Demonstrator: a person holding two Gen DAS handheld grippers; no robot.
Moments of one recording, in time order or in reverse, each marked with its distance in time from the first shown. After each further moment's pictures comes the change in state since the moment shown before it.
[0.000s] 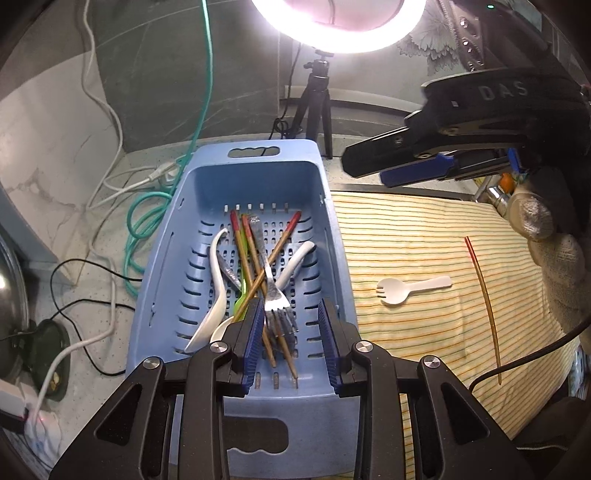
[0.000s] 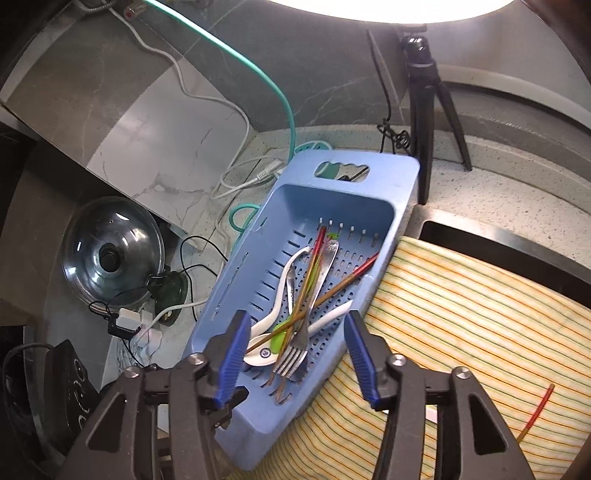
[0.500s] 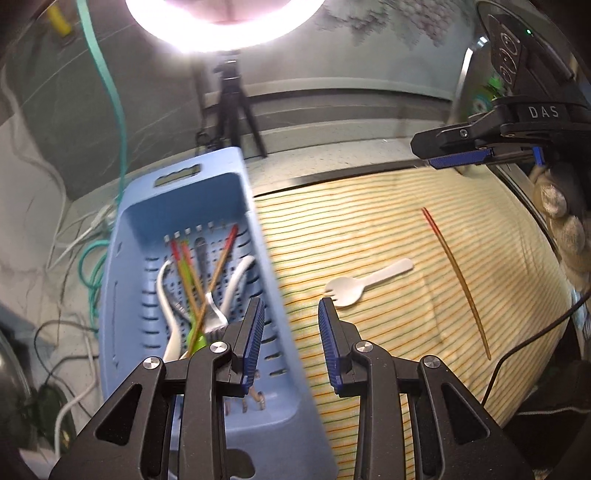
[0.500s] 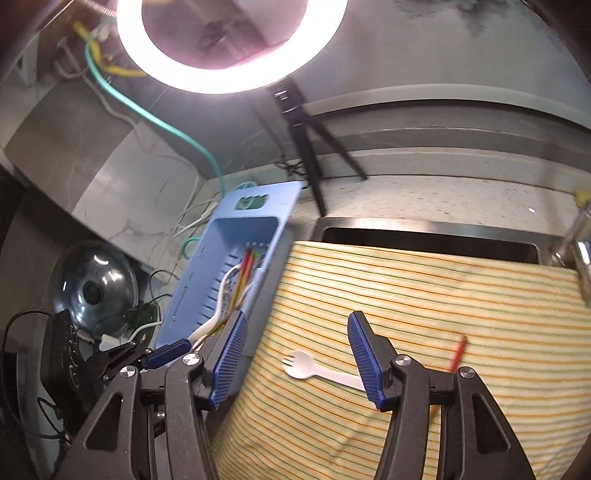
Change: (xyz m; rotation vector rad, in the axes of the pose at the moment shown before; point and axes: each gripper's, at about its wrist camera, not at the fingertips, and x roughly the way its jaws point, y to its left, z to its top) left arm 0.013 -0.053 0.016 0.258 0.041 -0.102; right arm -0.083 -0.083 -0.058 0.163 -0.174 -0.115
